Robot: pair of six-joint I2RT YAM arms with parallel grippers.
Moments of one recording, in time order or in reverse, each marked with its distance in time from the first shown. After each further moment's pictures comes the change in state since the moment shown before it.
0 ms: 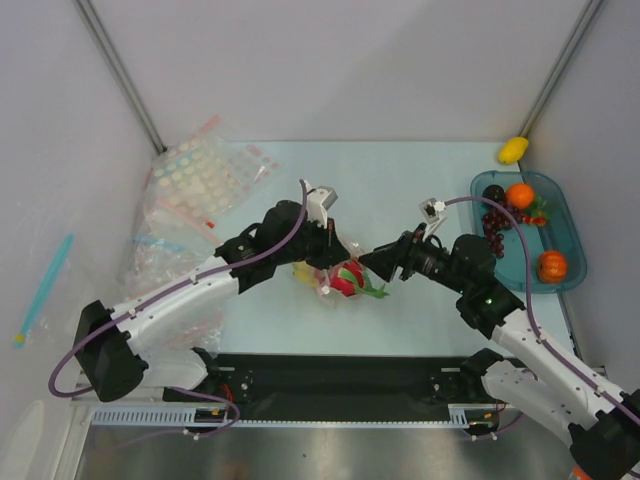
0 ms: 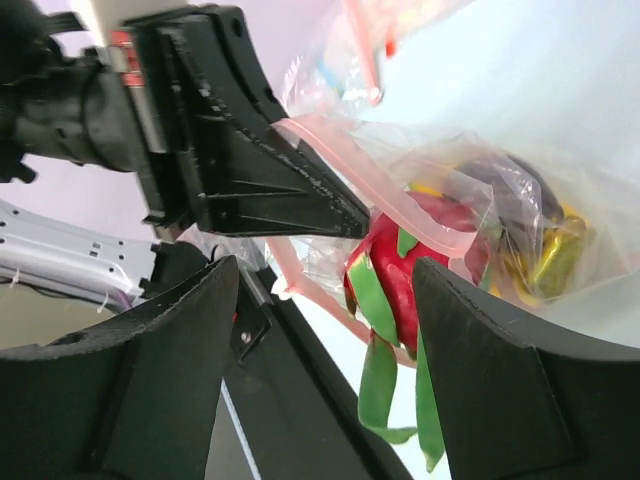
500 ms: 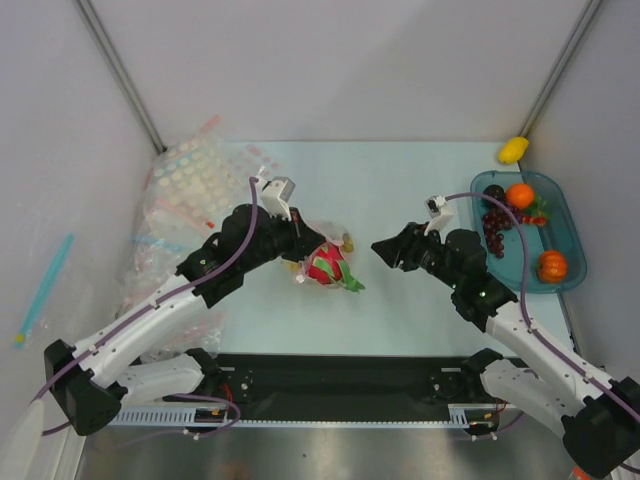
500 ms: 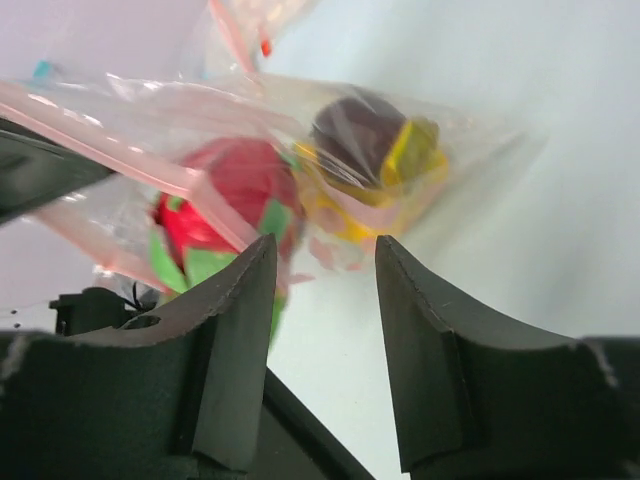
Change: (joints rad) left arm 0.082 -0.201 -0.077 0.013 -0.087 -0.063; right arm -0.048 0.034 -0.001 -0.054 0.204 -0.020
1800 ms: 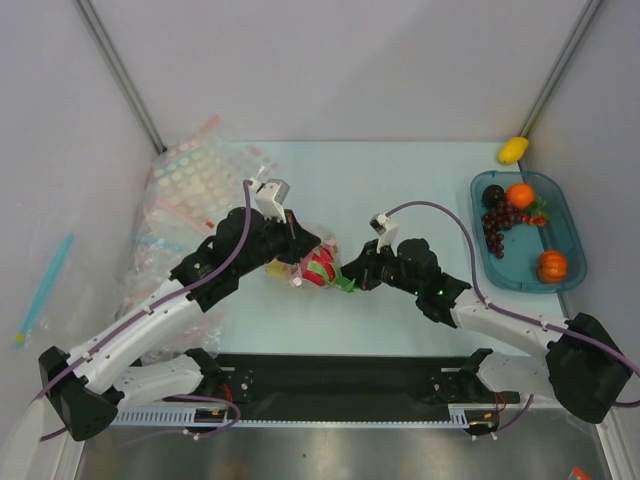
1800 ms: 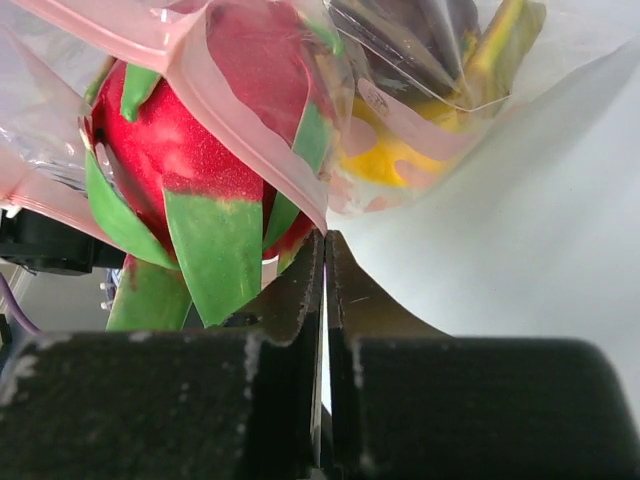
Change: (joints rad) left arm 0.001 -0.060 -0.013 -0.030 -0.041 0.000; right arm 0.257 0.327 -0.035 0.259 0.002 -0.060
